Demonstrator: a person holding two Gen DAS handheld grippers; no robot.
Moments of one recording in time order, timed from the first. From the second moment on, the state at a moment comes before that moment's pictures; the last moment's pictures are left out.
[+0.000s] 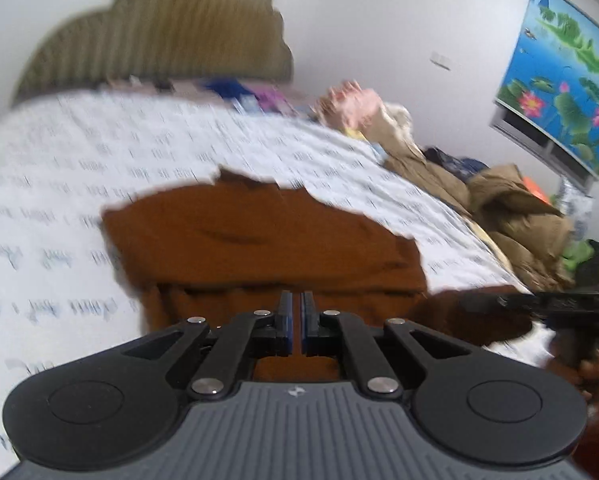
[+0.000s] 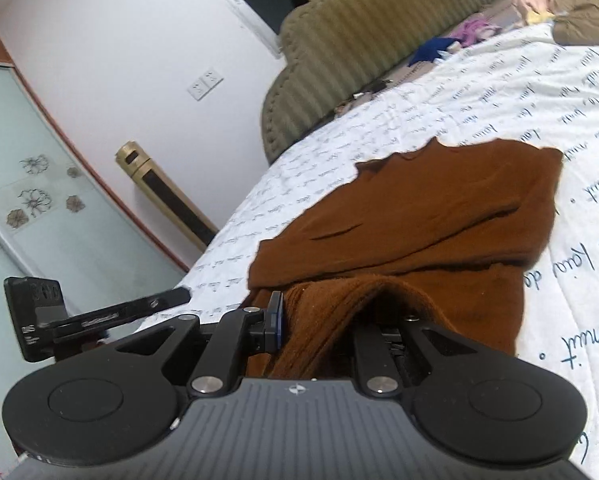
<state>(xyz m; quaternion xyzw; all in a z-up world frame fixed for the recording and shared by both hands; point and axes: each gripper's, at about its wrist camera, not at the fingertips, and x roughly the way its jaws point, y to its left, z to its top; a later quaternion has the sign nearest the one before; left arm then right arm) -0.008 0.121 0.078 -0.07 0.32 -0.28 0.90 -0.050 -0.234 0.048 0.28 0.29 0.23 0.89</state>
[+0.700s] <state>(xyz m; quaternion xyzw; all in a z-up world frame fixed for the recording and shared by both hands) -0.063 0.173 -0.054 -0.36 0.44 -0.33 0.76 -0.062 -0.245 0.019 0.30 0.31 0.21 0.88</state>
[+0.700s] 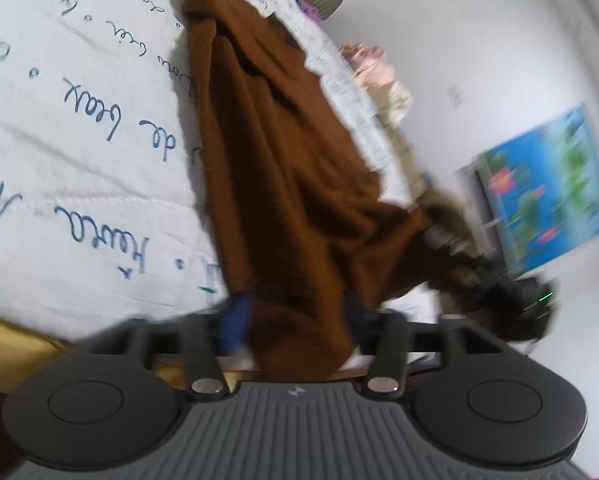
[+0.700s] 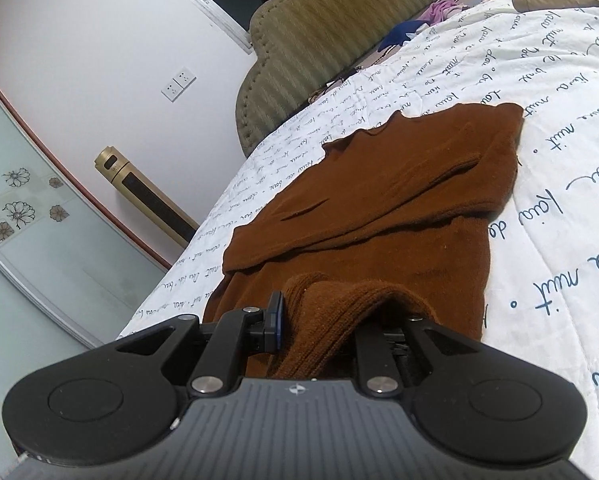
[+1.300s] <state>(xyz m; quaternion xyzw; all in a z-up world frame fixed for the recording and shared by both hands) -0.053 0.150 -0.057 -0.38 0.43 -0.35 0.74 -0.064 -0.247 0.012 0.32 0.31 0.21 0.87</state>
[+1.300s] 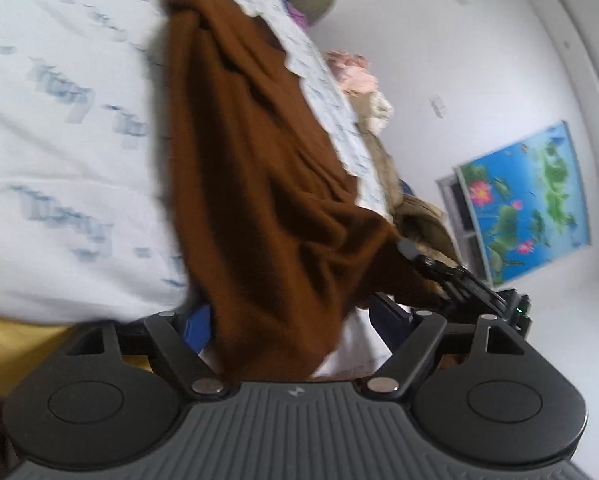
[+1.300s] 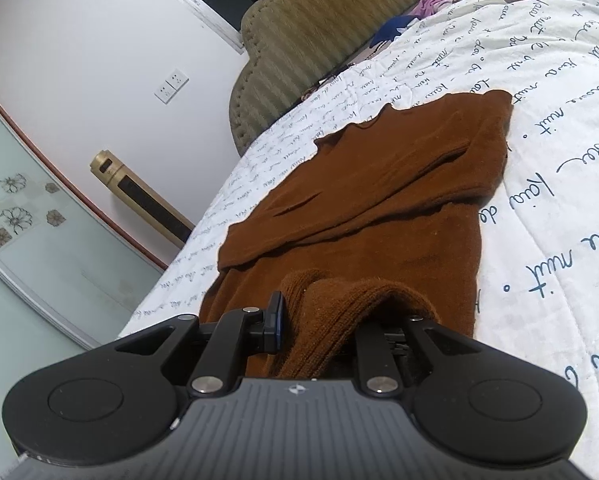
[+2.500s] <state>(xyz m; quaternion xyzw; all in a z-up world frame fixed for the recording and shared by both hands) 0.080 0.113 0.091 -0.15 0.29 -0.21 0.92 0.021 -0.260 0.070 0.26 0.24 0.13 0.92</state>
